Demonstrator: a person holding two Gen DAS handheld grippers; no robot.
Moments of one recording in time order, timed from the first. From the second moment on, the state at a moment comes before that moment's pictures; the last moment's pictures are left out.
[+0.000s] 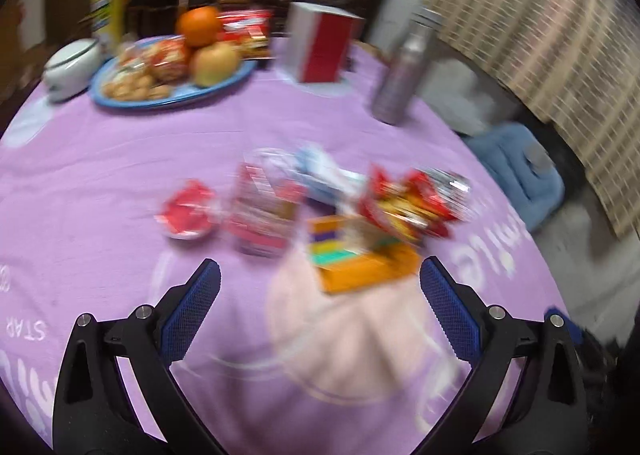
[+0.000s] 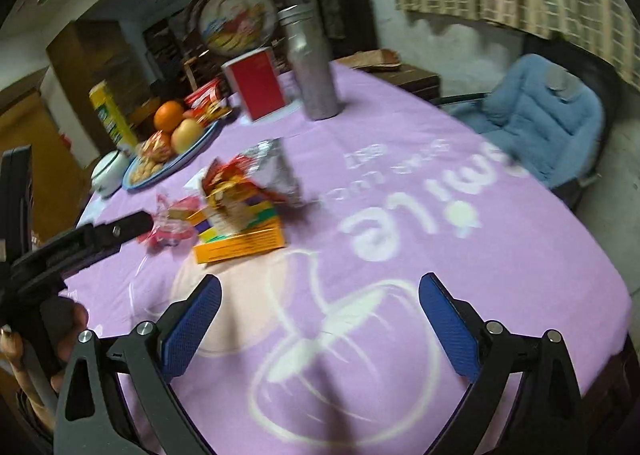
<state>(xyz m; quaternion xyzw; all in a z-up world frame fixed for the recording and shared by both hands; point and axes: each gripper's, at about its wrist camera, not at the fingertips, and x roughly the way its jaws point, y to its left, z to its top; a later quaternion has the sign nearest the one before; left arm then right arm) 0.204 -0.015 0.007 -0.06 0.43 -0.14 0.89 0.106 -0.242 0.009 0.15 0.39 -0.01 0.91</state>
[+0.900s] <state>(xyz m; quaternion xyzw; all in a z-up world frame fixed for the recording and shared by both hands) 0.255 0.135 -0.019 -0.20 0.48 0.13 0.84 0.271 -0.046 -0.001 0.00 0.43 0.11 0.89</state>
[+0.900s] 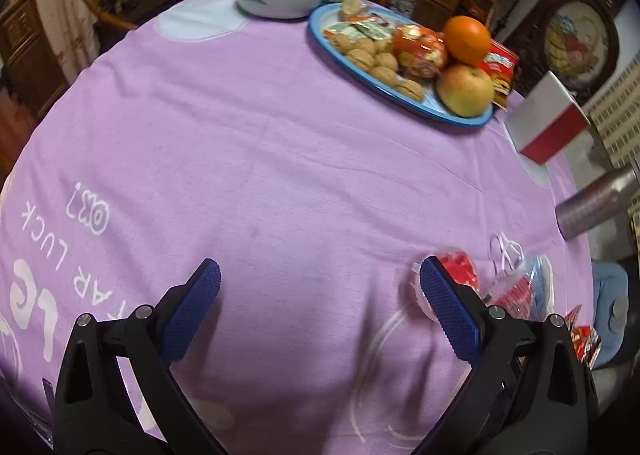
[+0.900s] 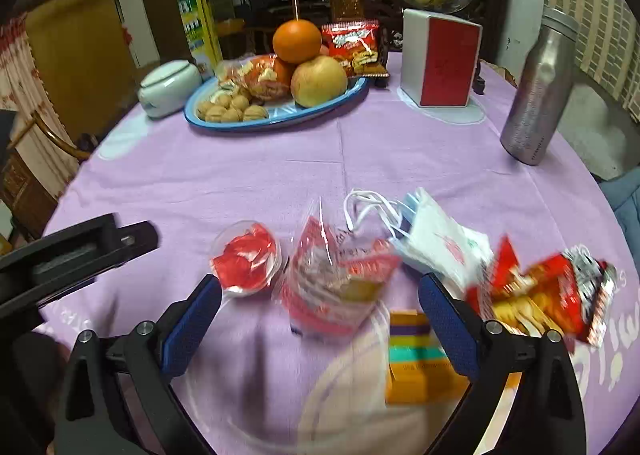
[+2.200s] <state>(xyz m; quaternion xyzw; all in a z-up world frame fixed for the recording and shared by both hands) 0.262 0.080 -0.030 -0.11 0.47 0.06 0.87 0.127 -0.186 0.002 0.09 0.41 0.12 0.90</state>
